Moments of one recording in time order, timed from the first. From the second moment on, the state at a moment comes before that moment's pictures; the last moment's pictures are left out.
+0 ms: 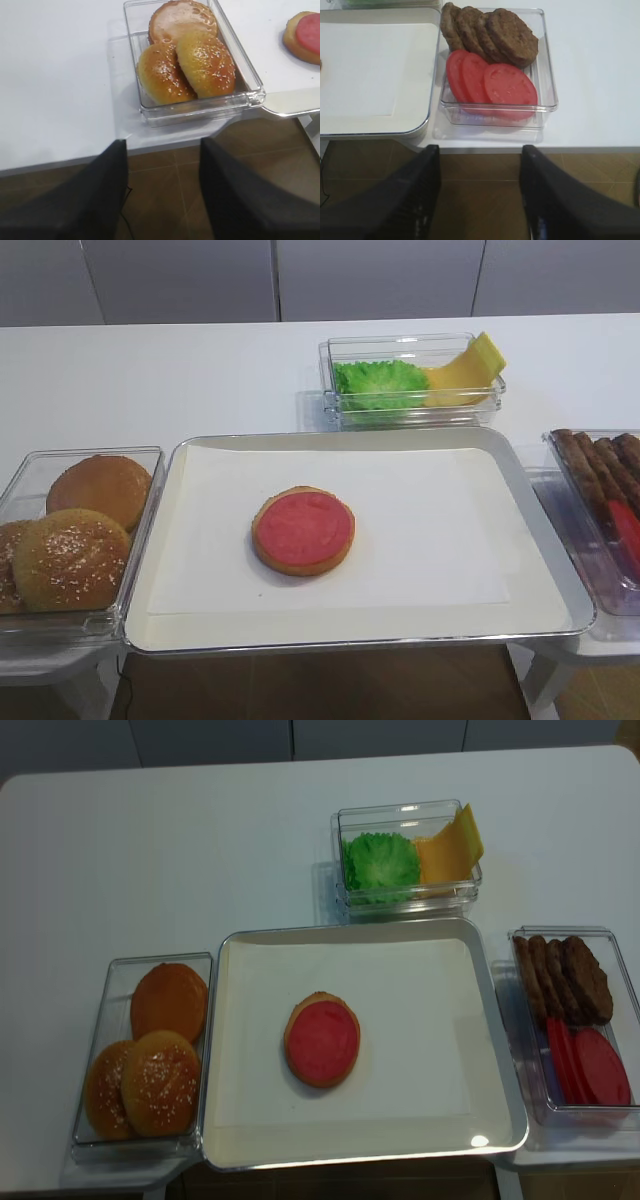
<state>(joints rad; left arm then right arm) -0.01 -0.02 -0.49 -0.05 1.19 0.00 0.04 -0.02 -0.48 0.09 1.16 -0.01</state>
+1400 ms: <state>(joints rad) -0.01 -0.02 -0.49 -0.05 1.19 0.00 0.04 -0.02 -0.48 0.09 1.16 -0.01</state>
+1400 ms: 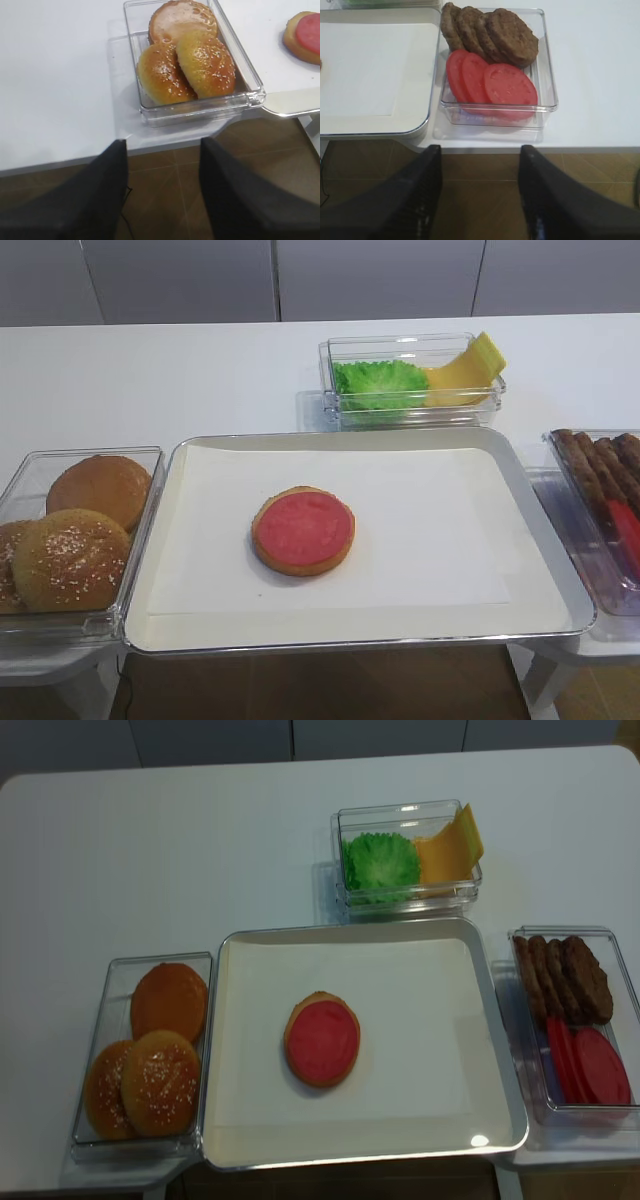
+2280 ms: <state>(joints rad) -0.01 -0.02 -0.49 -0.05 1.19 0.00 0.04 0.32 -0.62 0.17 0.98 0.00</state>
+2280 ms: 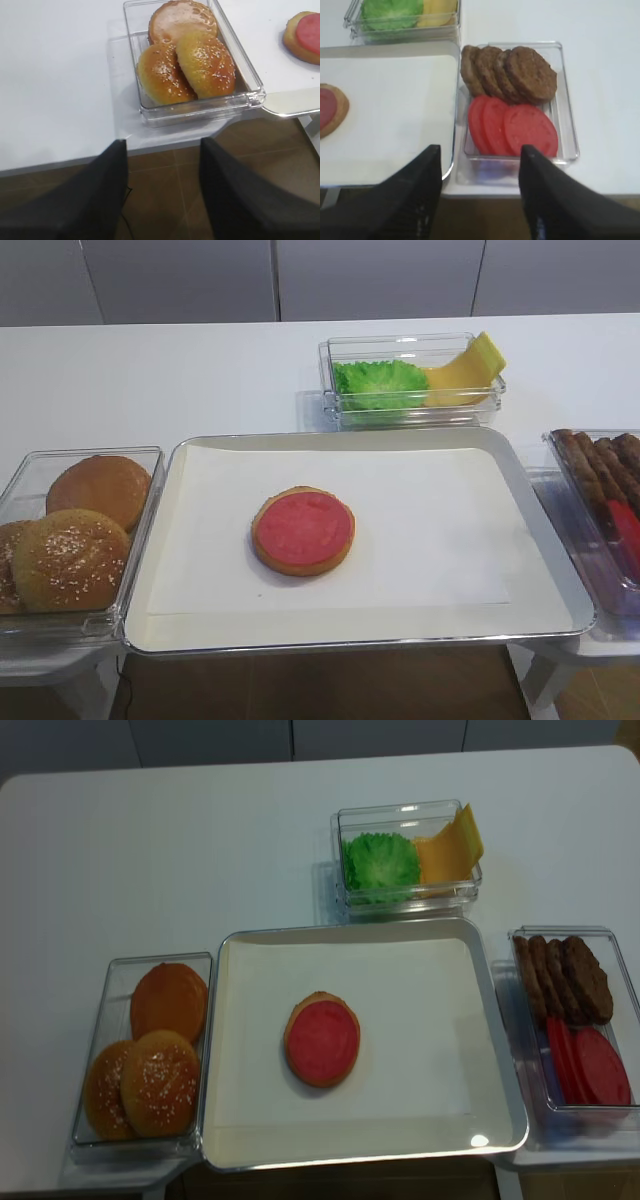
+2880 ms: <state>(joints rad) -0.01 -0.02 -0.49 -0.05 1.19 0.00 0.04 0.87 -0.83 0.29 0.81 -0.05</state>
